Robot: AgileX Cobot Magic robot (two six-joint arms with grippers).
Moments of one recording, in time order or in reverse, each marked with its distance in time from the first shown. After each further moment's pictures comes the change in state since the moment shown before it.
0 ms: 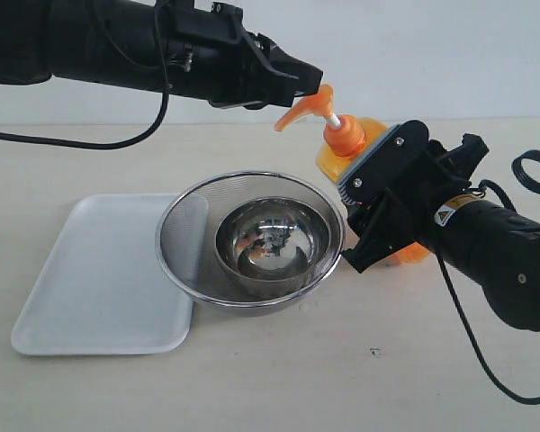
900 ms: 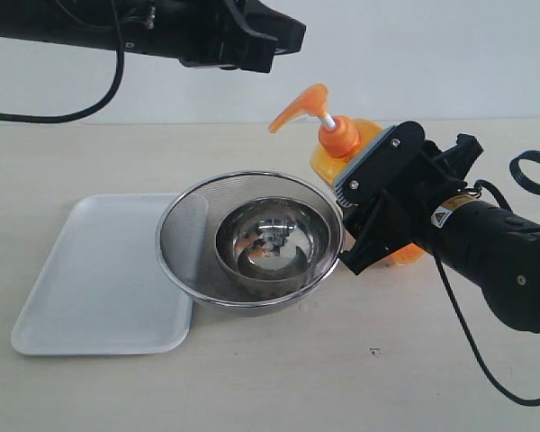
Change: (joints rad) left arm 0.000 -0.147 0.013 0.059 -0.043 0.000; right arm 0.000 0.000 0.000 -0.017 0.004 0.010
